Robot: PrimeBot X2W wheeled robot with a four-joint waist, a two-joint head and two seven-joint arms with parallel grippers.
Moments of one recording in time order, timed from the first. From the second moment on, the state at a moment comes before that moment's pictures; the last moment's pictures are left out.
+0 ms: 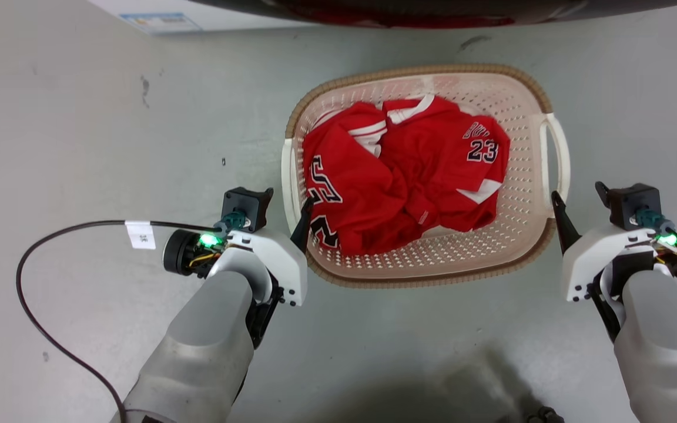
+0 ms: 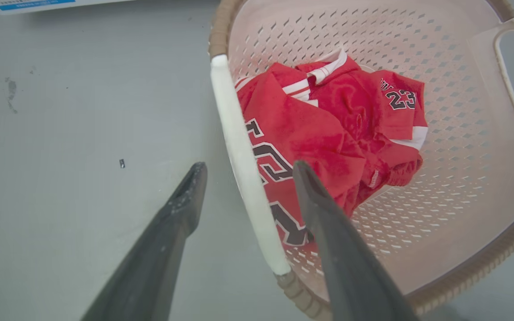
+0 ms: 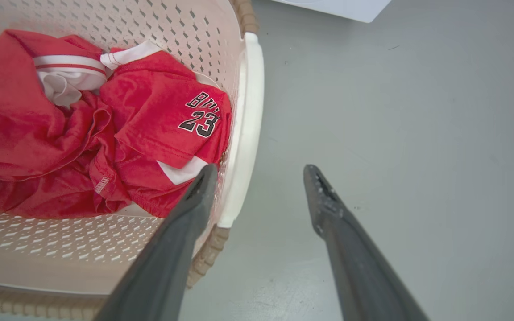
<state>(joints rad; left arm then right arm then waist) -0.76 0.05 -0.48 1.04 -0.39 -0.07 -0.26 -0.67 -0.14 -0.10 0.99 -0.19 0.13 -0.26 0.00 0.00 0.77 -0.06</state>
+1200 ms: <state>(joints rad) -0.81 0.05 -0.64 1.14 -0.54 -0.07 -0.26 -0.77 -0.13 -0.01 1.17 -0.15 0.13 -0.26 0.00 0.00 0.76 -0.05</state>
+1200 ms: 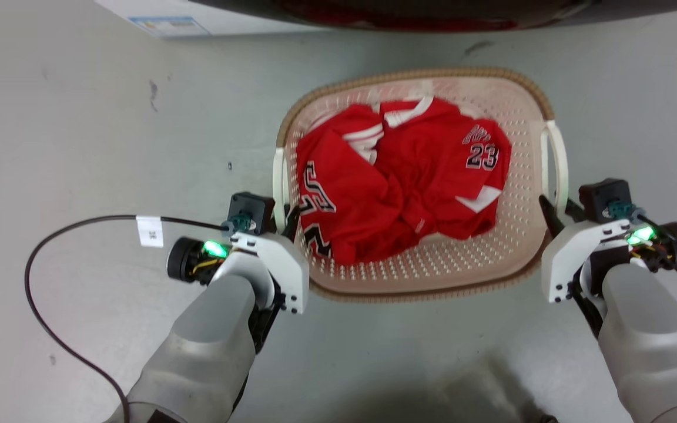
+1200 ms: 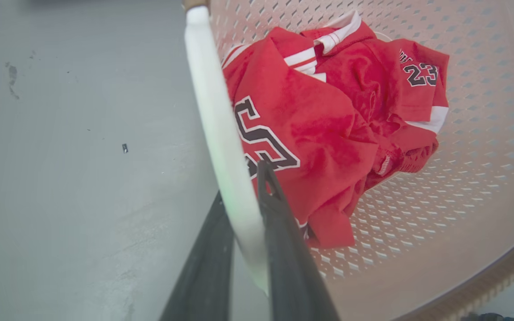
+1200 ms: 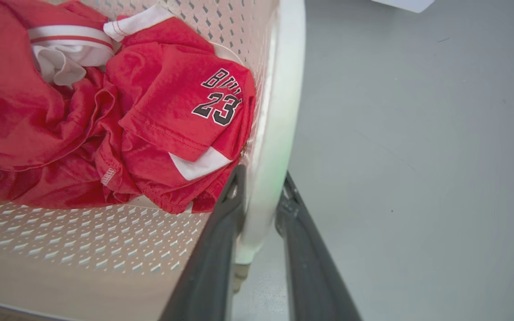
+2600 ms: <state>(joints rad) -0.54 0.08 -0.78 1.29 -0.79 -0.13 0.05 -0.53 -0.08 0.48 1.29 0.17 0.13 -0.01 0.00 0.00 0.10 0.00</state>
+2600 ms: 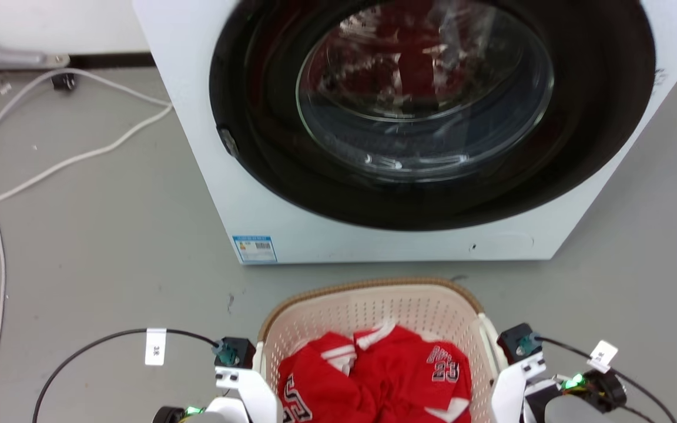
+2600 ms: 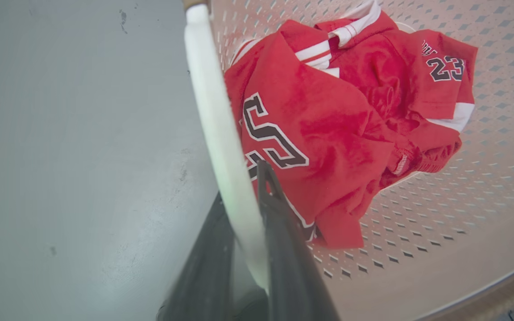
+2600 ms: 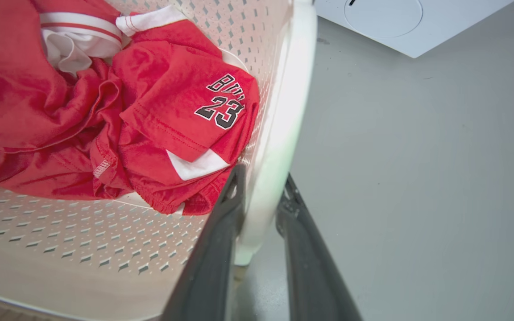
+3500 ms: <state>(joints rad) -0.50 0.08 -0.82 1.29 -0.82 -0.13 0.09 -0.47 -0.13 0.80 1.23 0.49 0.13 0.10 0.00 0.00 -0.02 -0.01</state>
